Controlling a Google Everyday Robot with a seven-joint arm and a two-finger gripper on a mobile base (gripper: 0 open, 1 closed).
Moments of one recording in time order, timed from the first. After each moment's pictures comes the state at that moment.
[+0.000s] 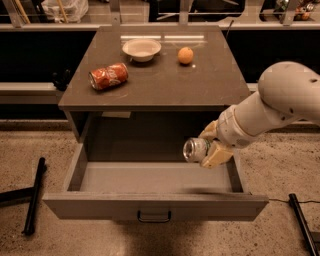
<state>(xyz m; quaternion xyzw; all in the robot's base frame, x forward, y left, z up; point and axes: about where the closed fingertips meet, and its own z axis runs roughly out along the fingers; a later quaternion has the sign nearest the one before) 0.503 -0.126 0.764 -0.69 0.67 0.10 0.24</state>
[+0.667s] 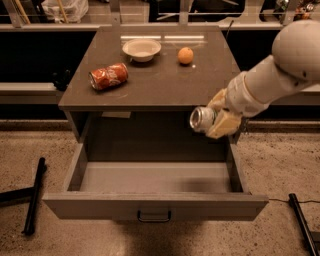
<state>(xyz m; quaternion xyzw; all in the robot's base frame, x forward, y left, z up) 0.553 -0.146 0.825 -0.67 0.68 0.06 0.27</state>
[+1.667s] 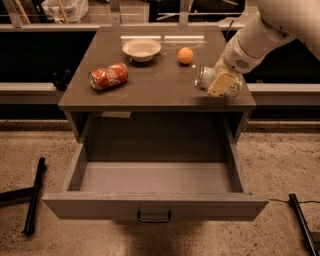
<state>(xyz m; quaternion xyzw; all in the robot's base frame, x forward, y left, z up) 0.665 -0.171 0.878 -0.59 0.76 -0.01 0.27</state>
